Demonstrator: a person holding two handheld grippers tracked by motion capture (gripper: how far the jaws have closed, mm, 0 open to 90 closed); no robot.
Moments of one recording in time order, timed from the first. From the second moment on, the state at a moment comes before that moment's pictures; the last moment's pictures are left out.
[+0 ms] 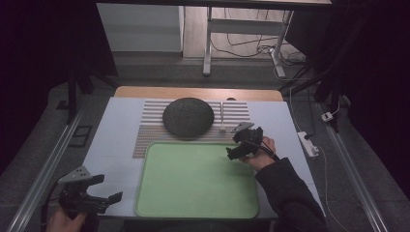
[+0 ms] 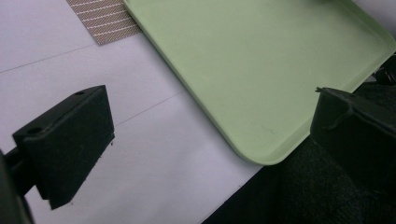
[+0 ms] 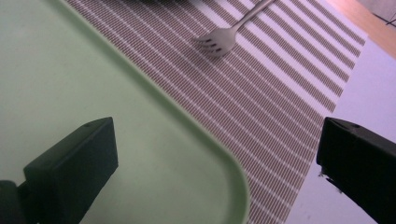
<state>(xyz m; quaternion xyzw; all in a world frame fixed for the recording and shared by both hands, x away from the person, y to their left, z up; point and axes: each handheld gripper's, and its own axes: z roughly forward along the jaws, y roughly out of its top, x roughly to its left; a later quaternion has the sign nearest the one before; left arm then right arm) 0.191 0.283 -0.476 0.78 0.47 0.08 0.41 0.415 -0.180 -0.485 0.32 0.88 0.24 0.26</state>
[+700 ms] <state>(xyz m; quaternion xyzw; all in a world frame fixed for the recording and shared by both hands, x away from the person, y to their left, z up) 0.192 0.282 -0.476 0.78 0.46 0.08 0.41 0.458 -0.146 -0.494 0.26 0.89 0.19 0.31</state>
